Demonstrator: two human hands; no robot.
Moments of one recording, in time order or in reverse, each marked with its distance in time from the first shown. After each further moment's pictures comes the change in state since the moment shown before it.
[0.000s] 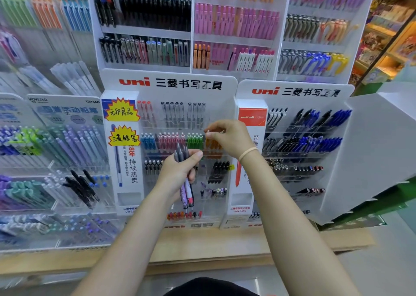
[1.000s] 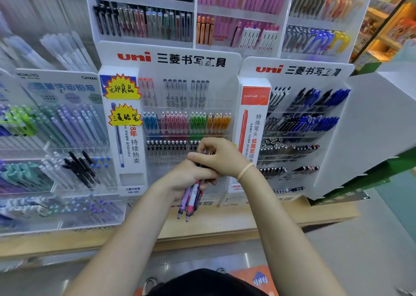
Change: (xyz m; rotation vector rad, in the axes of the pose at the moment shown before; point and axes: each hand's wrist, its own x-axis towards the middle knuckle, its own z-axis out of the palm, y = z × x) left_hand -0.035 -0.006 -0.008 0.155 -0.488 -0.275; right_hand -0.077 -0.012 0.038 -0.044 -0.292 0.006
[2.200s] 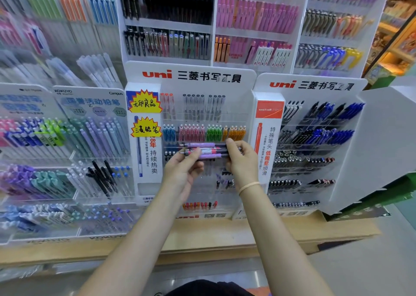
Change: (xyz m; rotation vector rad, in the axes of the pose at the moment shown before) left_hand -0.011 0.003 -0.028 -0.571 0.465 0.303; right_hand 0.011 0.005 0.030 0.798 0.612 0.271
